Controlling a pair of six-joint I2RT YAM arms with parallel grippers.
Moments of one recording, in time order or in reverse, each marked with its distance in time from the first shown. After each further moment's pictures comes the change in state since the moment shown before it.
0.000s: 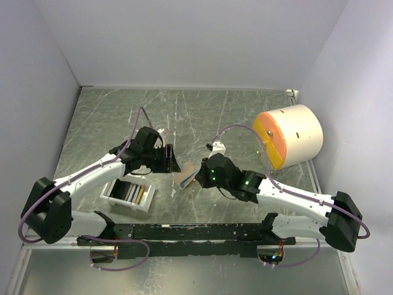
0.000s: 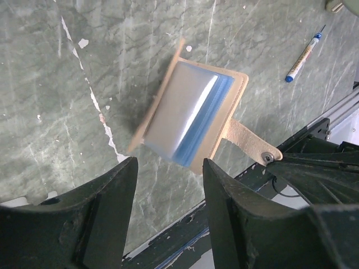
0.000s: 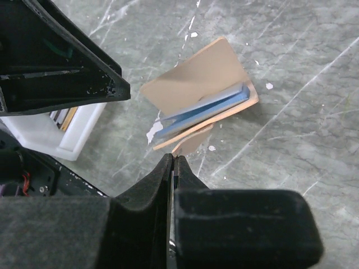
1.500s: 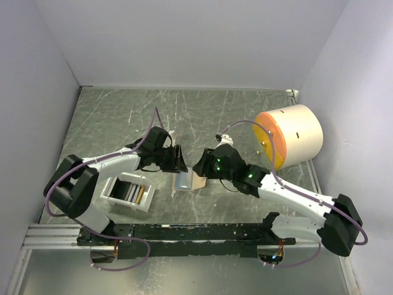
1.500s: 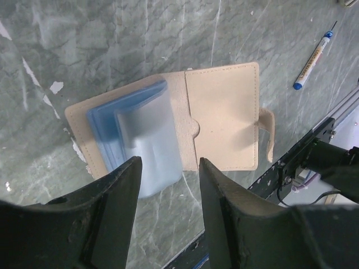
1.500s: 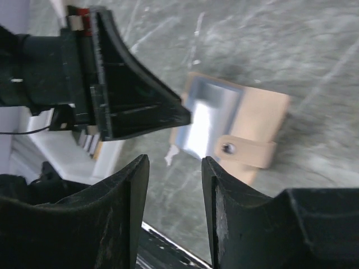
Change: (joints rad) left arm 0.000 0.233 0.019 0.190 0.077 0.028; right arm -0.138 -0.016 0.022 -0.010 -0.066 0.093
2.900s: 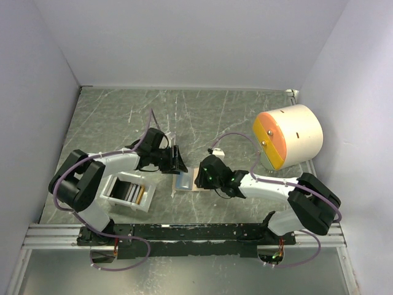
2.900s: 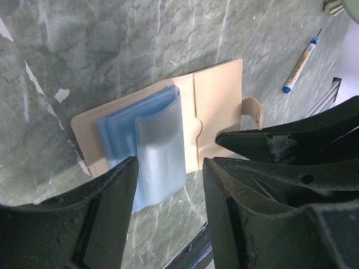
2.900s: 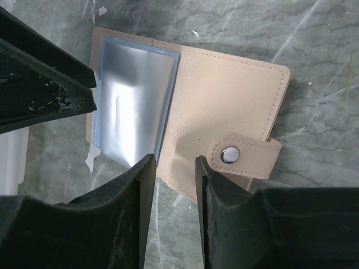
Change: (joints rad) left arm 0.063 0.072 -0.052 0.129 0.125 -0.054; right arm 0.027 0.290 -0.137 0.232 0.005 0.036
